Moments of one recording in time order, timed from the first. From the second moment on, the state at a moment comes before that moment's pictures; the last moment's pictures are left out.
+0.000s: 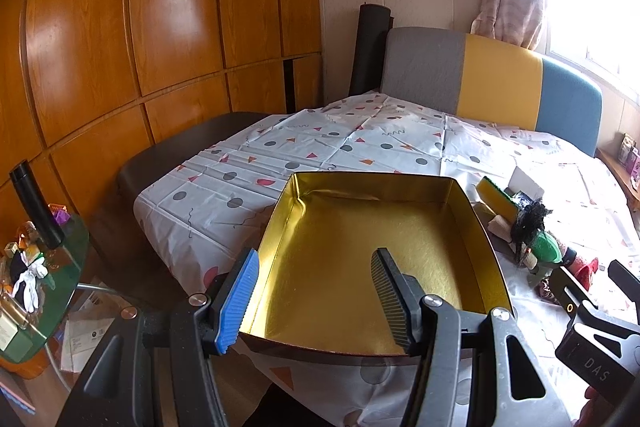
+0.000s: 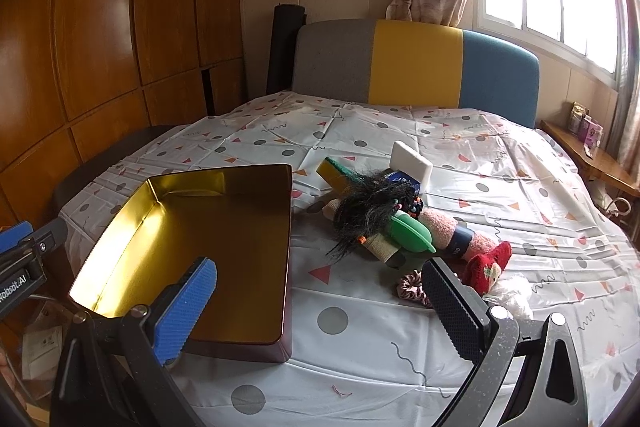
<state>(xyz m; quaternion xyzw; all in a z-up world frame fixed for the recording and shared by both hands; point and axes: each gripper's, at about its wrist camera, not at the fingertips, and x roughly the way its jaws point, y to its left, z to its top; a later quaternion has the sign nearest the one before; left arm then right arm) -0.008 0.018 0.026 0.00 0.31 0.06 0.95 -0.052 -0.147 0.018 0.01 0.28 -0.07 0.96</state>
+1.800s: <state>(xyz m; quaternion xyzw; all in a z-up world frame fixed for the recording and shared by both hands) -0.001 0.000 0.018 0.01 0.34 -0.04 0.94 -0.051 -0.189 0.021 0.05 0.29 -0.08 0.95</state>
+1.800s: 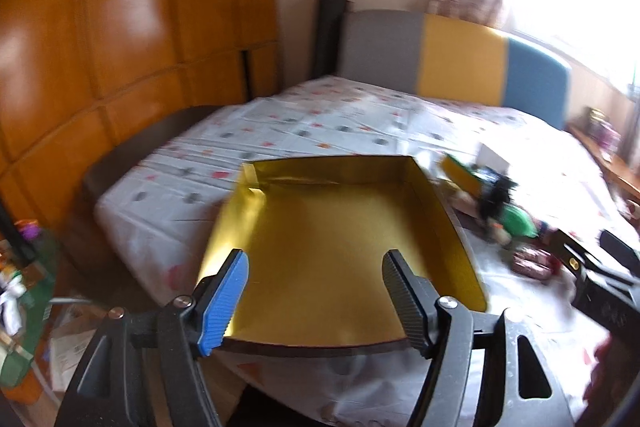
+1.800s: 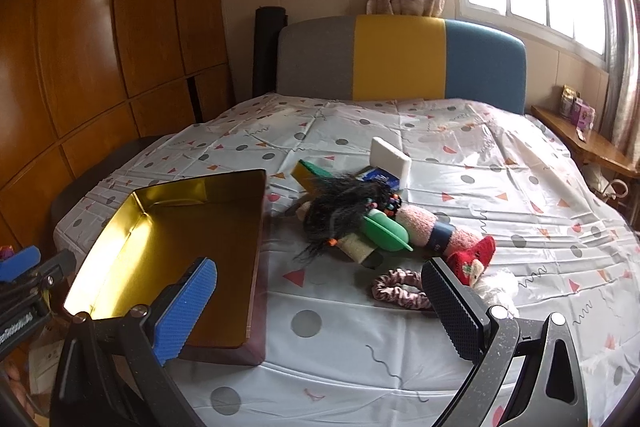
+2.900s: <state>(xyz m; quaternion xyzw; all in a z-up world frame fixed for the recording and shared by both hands) 0.202 -0.290 -0.031 0.25 0.45 -0.31 0.80 -0.061 -0.374 0.018 0.22 0.30 -0.14 0.92</state>
